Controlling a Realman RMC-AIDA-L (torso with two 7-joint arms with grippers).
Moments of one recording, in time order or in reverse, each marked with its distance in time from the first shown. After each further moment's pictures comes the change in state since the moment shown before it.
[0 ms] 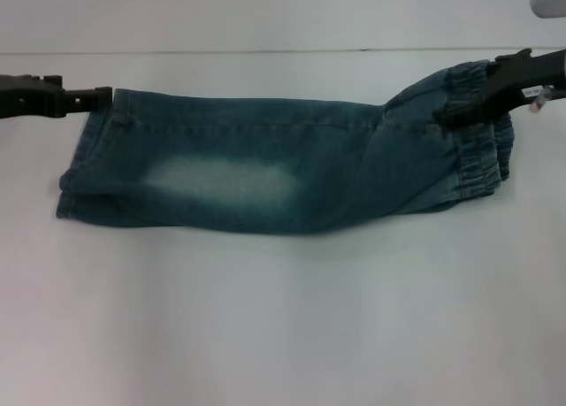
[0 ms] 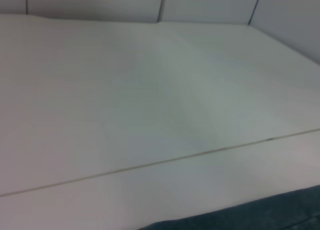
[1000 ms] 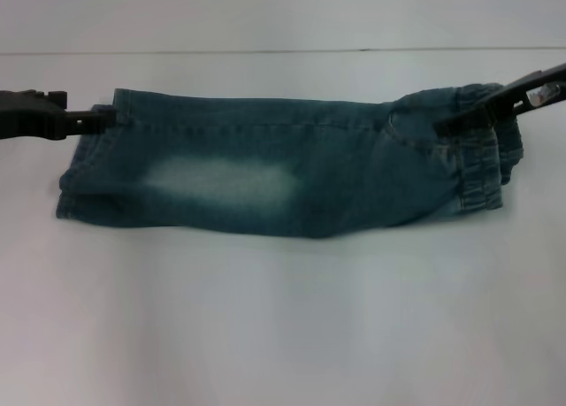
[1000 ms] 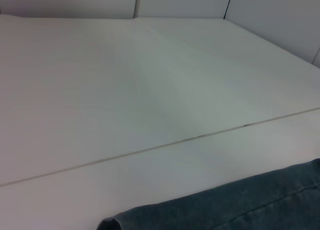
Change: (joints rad) left arm 0.044 -0.015 0.002 0.039 -0.018 0.070 0.064; right arm 0.008 -0.014 -0.052 -0.092 -0.059 -0.170 0.417
